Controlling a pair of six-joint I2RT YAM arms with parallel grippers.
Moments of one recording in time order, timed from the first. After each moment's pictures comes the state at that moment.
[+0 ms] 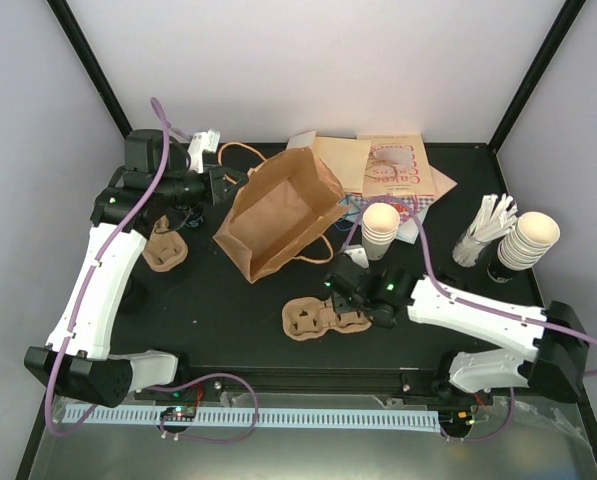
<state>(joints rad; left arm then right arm) -0.18 1.25 1.47 -0.76 0.71 -0.29 1.10 1.29 0.96 -0.83 0.34 0.82</state>
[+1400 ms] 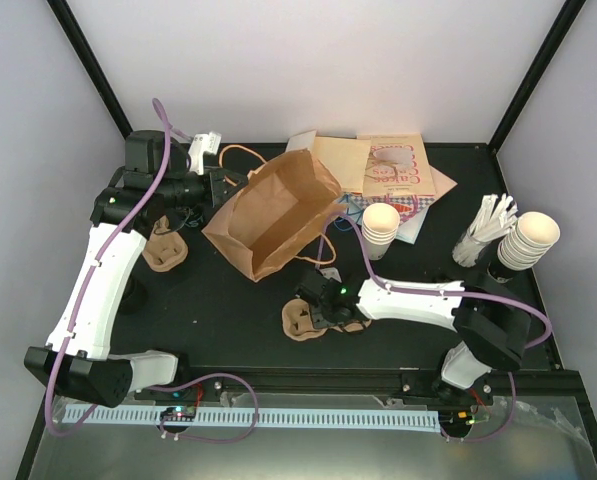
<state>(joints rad) -0.18 1.25 1.47 -0.78 0.71 -0.27 1.11 1.60 0.95 -0.67 0.17 0.87</state>
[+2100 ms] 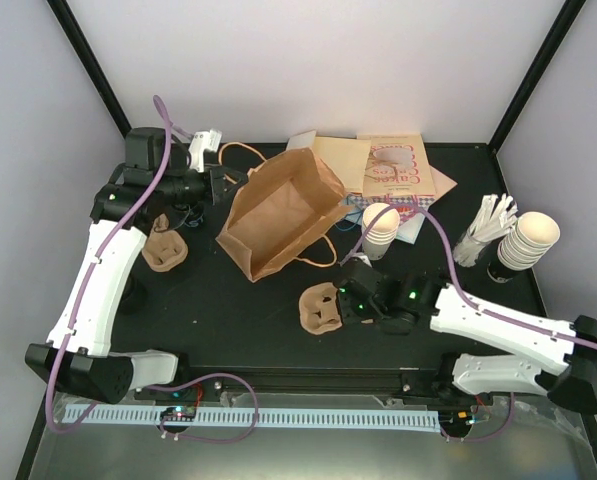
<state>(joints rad) -0.18 1.26 1.49 -0.79 0.71 -0.26 1.12 1.15 0.93 -0.85 0.19 0.80</state>
